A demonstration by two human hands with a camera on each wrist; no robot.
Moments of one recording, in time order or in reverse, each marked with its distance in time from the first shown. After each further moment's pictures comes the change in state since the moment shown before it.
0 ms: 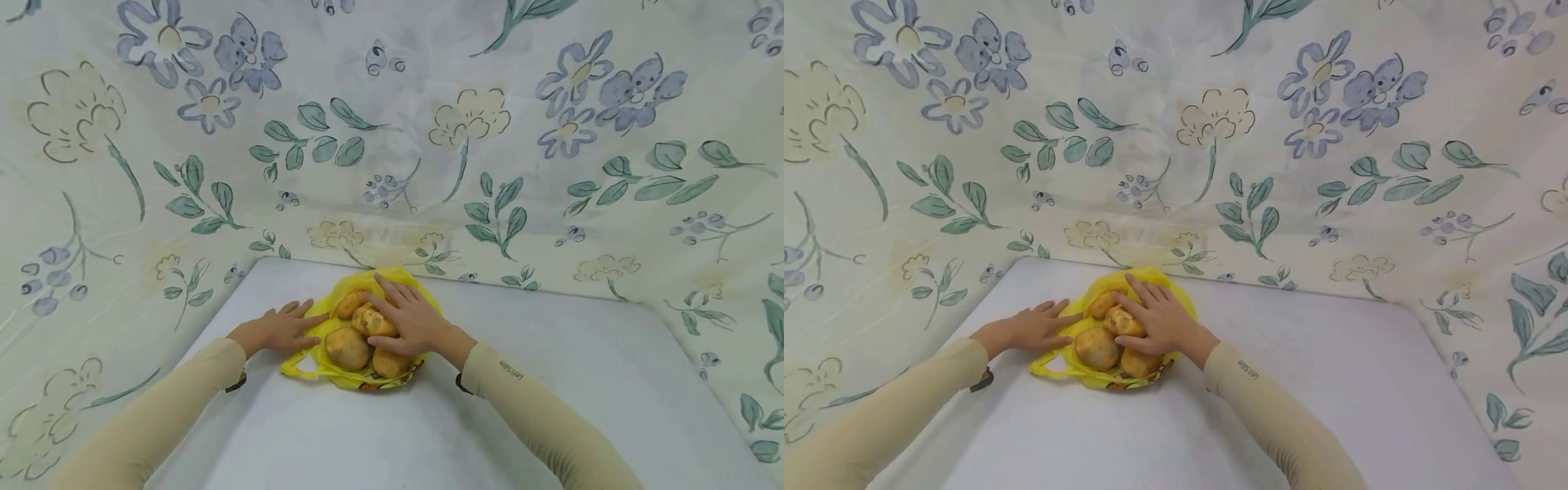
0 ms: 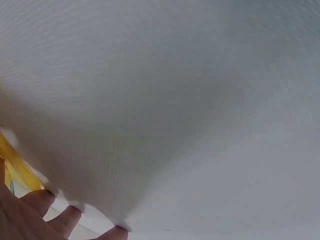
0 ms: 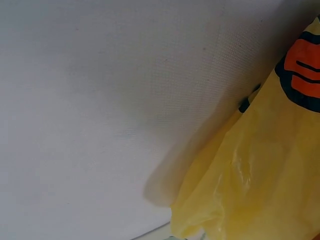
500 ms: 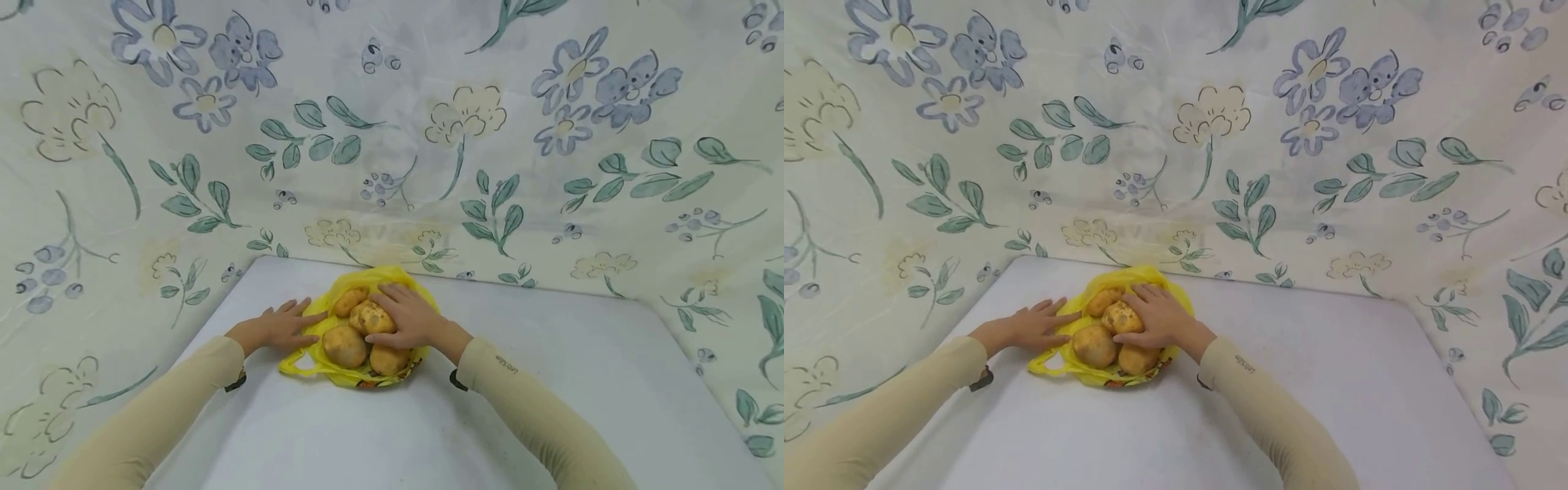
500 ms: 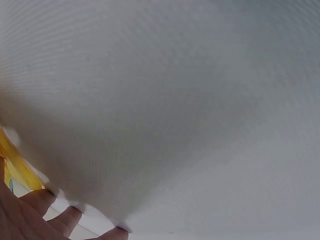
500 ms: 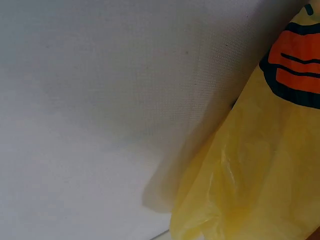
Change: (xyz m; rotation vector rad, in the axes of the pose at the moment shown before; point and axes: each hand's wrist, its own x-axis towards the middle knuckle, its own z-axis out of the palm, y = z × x) left_hand 0.003 0.000 0.000 -0.036 -0.013 -0.012; right_hand 0.005 0.003 -0.004 0.115 -0.083 0.089
